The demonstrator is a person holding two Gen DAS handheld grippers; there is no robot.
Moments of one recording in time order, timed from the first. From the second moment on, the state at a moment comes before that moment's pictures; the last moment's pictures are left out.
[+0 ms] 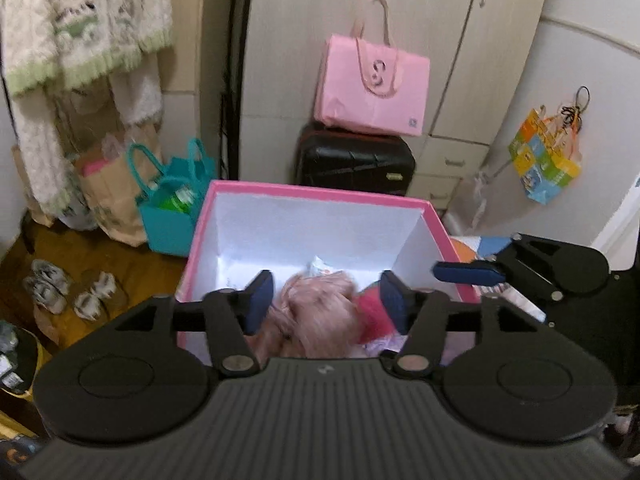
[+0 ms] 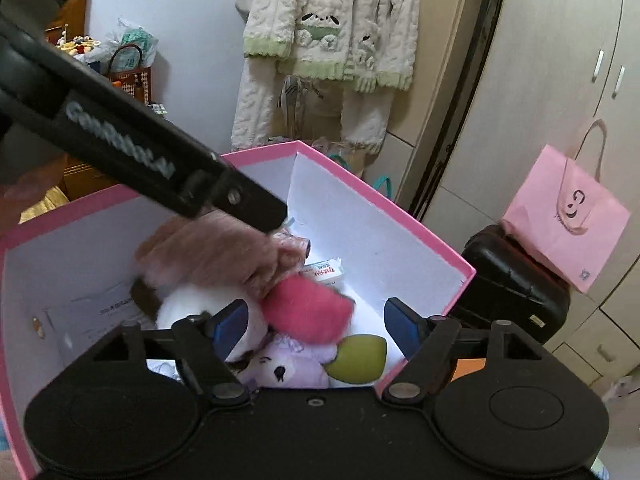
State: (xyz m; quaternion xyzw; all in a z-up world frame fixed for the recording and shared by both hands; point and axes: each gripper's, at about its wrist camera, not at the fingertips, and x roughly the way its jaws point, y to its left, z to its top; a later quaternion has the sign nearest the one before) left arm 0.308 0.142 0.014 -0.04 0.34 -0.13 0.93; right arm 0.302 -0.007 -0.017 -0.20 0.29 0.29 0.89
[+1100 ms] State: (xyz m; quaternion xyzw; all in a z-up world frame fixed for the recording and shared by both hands) left arm 0.118 0.055 0.071 0.10 0.31 -0.28 0.90; right arm 0.126 -0.112 0.049 -0.16 0.28 0.29 0.90
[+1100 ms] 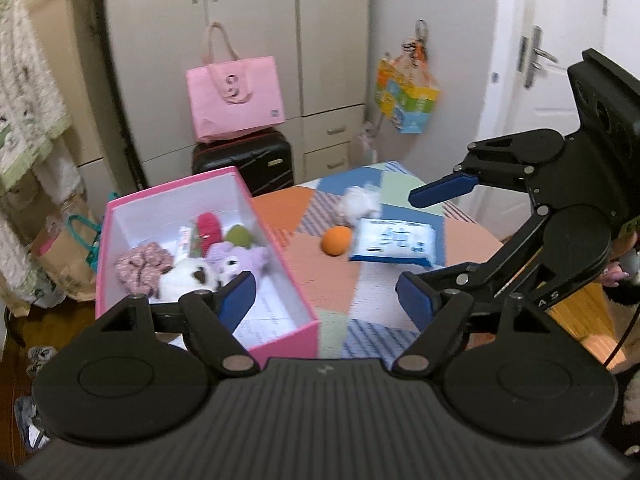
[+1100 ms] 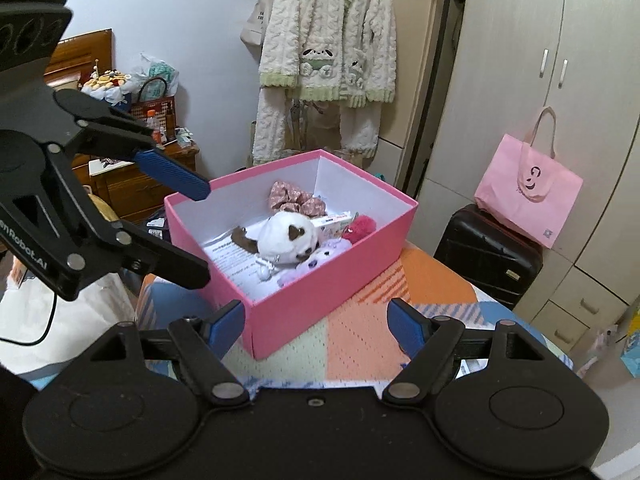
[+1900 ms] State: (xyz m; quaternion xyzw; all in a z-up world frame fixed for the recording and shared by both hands) left arm 0.181 -0.070 0.001 0.07 0.38 -0.35 0.85; right arm 0.134 -0.225 -0.048 -0.08 0.30 0.18 0.93
